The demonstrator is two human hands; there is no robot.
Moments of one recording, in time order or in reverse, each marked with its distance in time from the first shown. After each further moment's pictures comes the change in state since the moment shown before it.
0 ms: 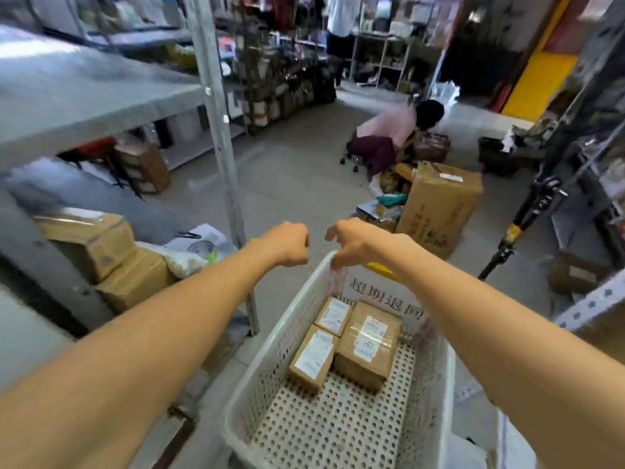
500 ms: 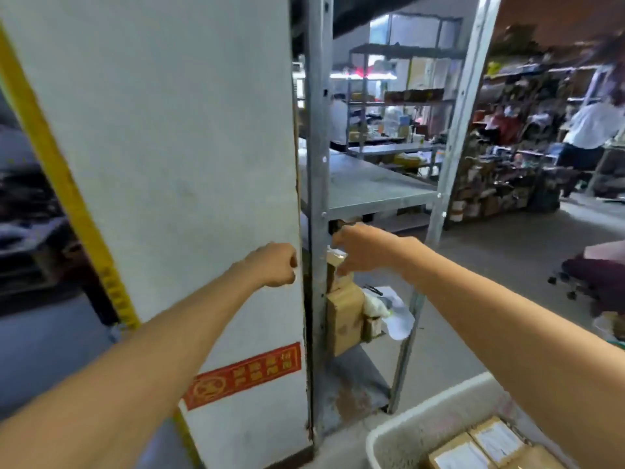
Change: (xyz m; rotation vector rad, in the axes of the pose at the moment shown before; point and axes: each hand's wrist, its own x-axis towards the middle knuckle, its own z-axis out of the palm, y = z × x) left_hand -0.345 -0.138 -0.084 -0.058 0.382 -0.677; right_hand -0.109 -0.302 -0.087 -0.230 0.203 -0.751
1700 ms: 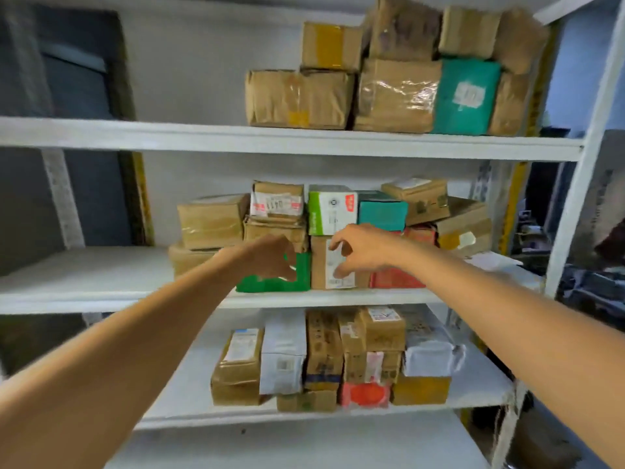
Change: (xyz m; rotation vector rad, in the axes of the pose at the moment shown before) left_hand -0.783 -0.038 -0.118 0.075 0.396 -1.768; right_hand -0.331 -0.640 -0.090 0.153 -0.032 -1.916
